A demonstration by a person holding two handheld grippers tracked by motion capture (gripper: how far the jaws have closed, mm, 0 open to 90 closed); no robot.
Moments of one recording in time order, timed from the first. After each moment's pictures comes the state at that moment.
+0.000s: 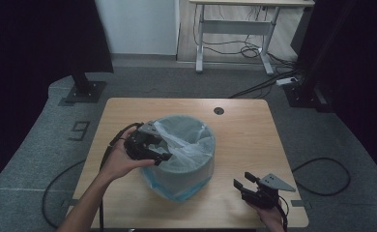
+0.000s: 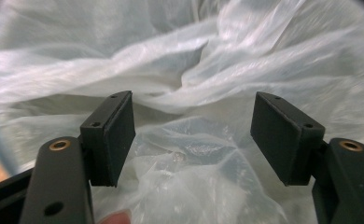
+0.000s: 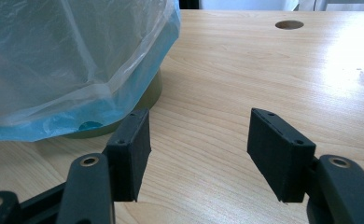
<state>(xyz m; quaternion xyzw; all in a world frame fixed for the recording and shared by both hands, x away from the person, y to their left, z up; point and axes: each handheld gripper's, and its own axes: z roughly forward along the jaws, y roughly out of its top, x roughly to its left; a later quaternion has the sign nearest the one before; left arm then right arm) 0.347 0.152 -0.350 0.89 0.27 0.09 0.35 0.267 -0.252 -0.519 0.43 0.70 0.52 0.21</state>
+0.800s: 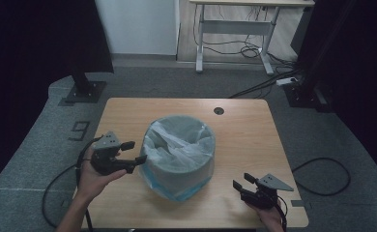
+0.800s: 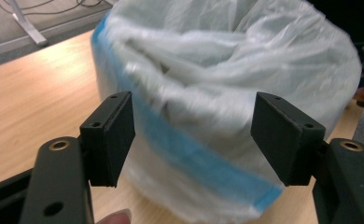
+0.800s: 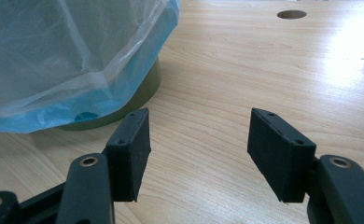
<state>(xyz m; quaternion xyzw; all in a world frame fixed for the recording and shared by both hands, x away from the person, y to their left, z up) 0.303 0.230 -0.372 0.82 0.33 0.14 0.45 0.268 -0.251 -0.525 0.44 0.71 0.51 0.20</state>
